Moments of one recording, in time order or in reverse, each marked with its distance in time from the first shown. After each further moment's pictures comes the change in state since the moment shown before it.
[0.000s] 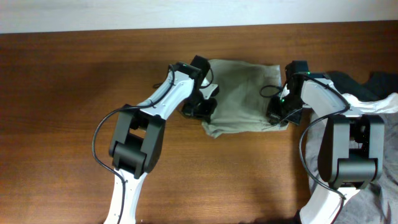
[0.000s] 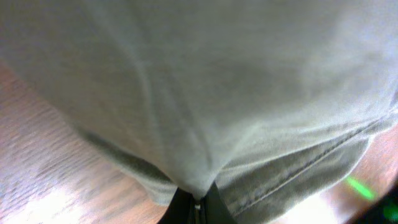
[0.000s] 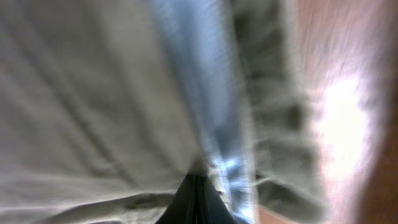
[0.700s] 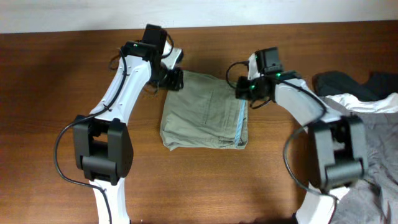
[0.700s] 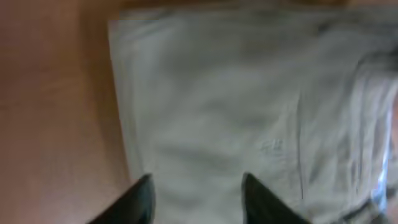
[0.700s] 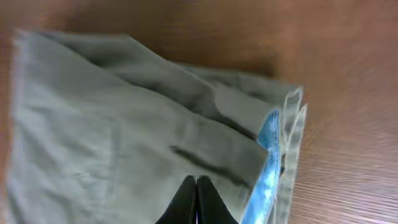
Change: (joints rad) left arm 0.218 -0.176 0.047 0.082 -0.136 0.121; right arm 0.207 -0.004 0.027 0.458 -0.123 -0.044
